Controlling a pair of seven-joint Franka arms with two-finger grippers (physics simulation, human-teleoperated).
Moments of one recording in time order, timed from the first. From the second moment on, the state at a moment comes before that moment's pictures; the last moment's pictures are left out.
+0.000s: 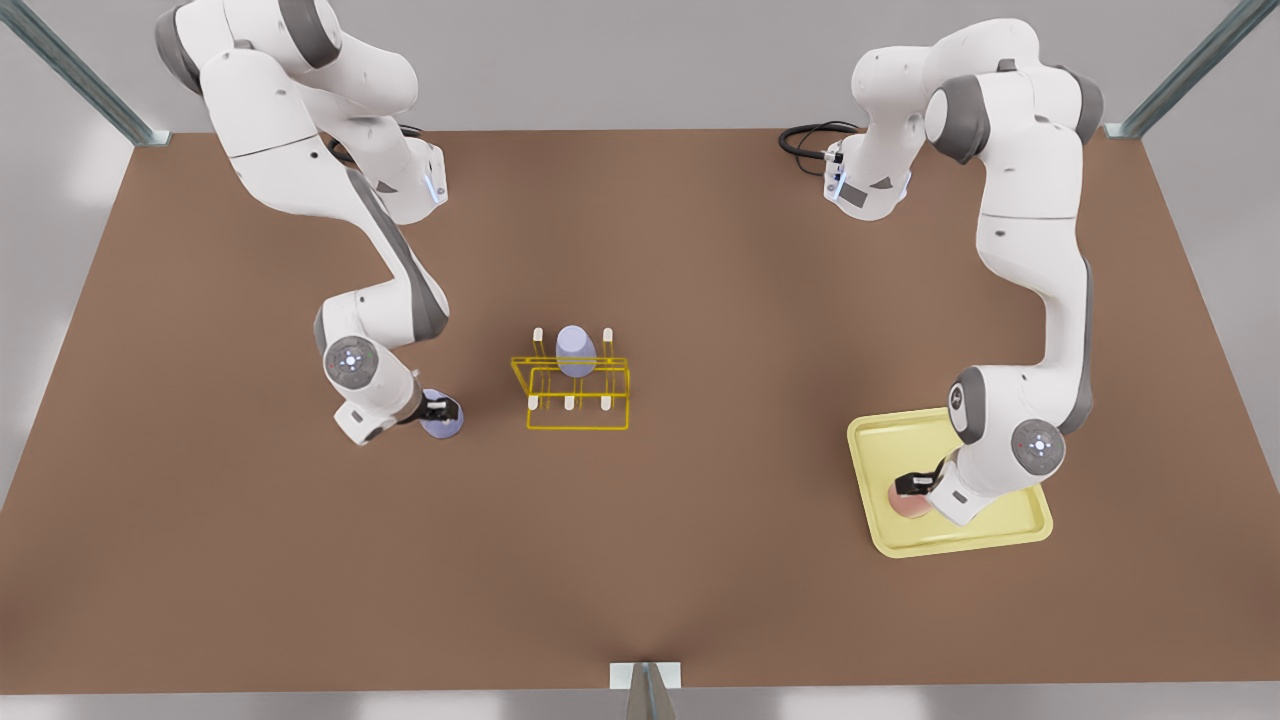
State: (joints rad) left arm -0.05 0.69 0.04 -1.60 -0.04 2.27 0.00; right arm 0.05 0.38 0.20 -2.08 -0.13 2.37 0.34
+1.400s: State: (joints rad) left arm -0.15 0.59 -0.11 -1.46 -0.04 2.07 -0.06; right arm 0.04 0.41 0.20 -2.17 -0.13 2.52 0.41
